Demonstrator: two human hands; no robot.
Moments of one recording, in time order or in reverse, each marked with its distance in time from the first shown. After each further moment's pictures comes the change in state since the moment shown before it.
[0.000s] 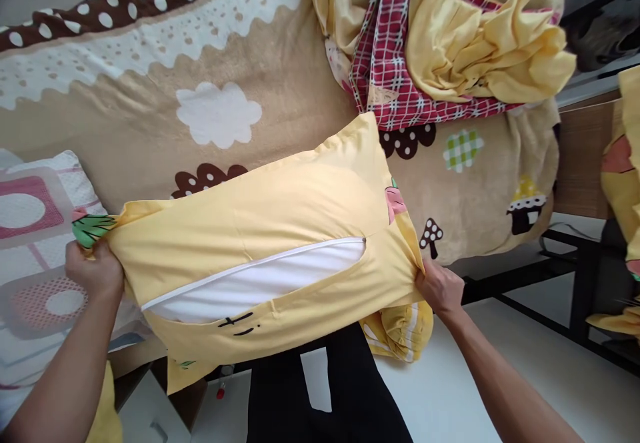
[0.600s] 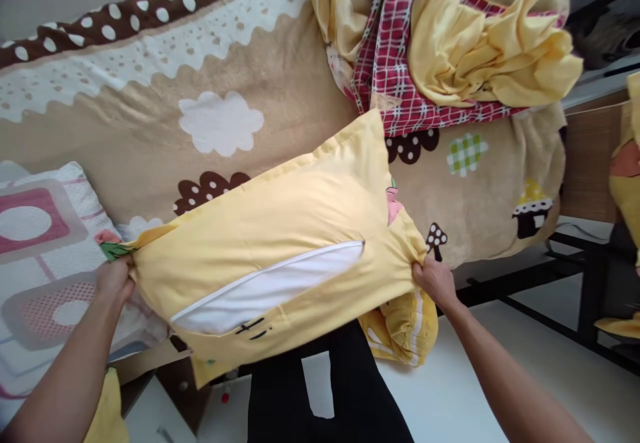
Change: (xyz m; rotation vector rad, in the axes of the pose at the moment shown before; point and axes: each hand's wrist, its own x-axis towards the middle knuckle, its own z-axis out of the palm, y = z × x) left_hand 0.019 -0.022 0.023 -0.341 -0.362 -0.234; right_hand 0.038 -0.001 0.003 0.299 -0.125 0.118
